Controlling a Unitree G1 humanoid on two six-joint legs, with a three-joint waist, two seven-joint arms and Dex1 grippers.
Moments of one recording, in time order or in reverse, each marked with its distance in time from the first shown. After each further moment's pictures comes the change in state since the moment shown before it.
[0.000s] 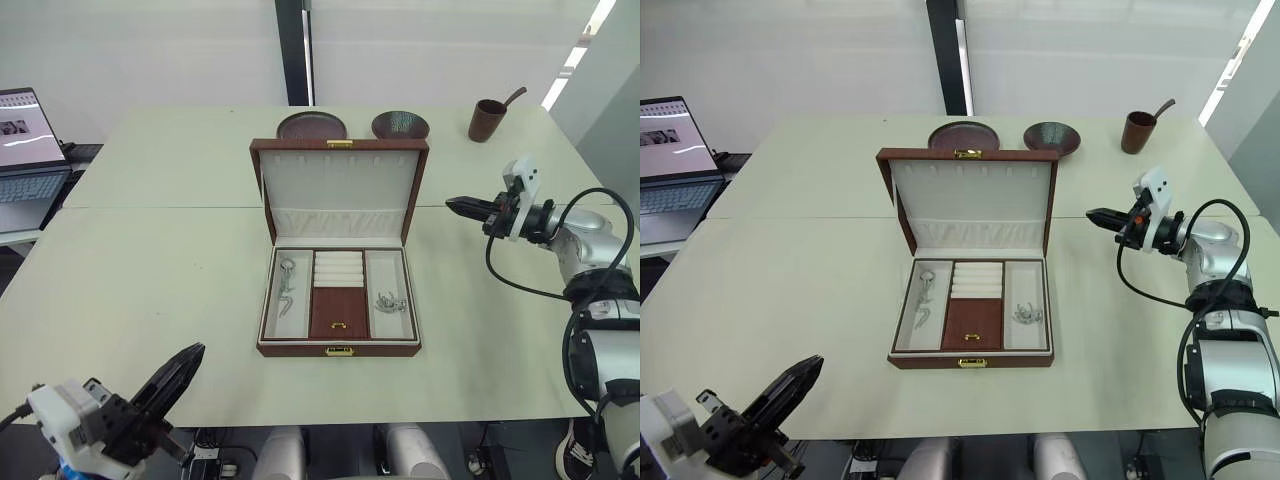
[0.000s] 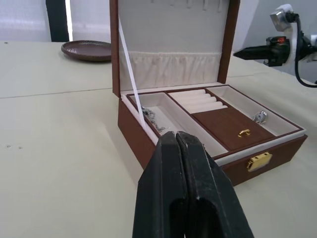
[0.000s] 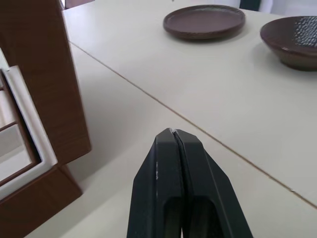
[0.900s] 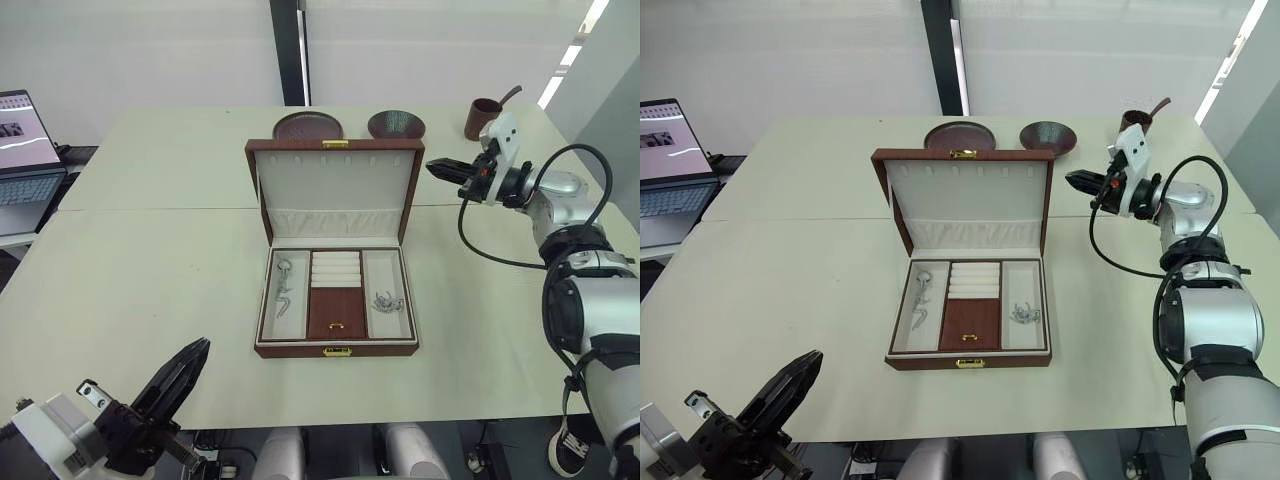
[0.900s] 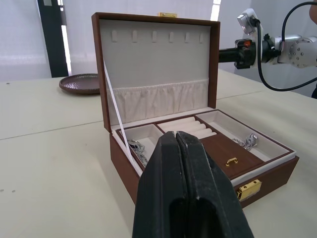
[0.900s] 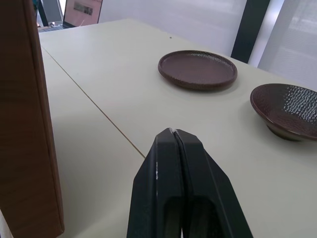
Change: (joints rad) left arm 0.038 0.029 -0.094 -0.057 0.008 -0.142 0.091; right arm -0.242 0.105 -0.029 0.262 -0.112 -0.199 -0.035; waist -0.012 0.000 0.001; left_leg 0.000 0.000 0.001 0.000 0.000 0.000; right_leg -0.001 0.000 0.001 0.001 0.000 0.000
